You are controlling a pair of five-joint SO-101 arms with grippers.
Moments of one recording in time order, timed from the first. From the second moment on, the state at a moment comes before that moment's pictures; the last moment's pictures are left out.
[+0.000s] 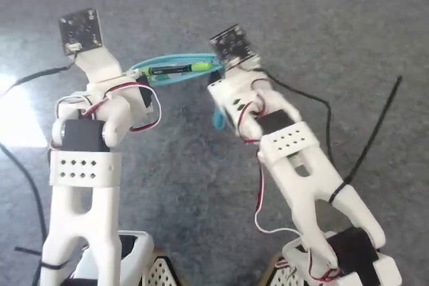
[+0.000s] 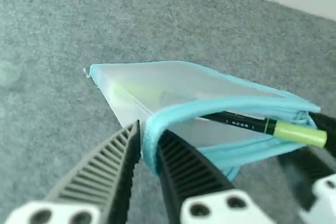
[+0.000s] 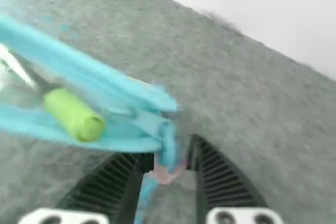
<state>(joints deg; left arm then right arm) -3.9 -36.0 29.3 63.2 20.7 -26.5 -15.5 33.1 22.1 9.5</state>
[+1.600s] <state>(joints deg) -6.4 -29.0 0.5 71.8 5.5 -29.9 -35.0 8.0 63.5 18.8</state>
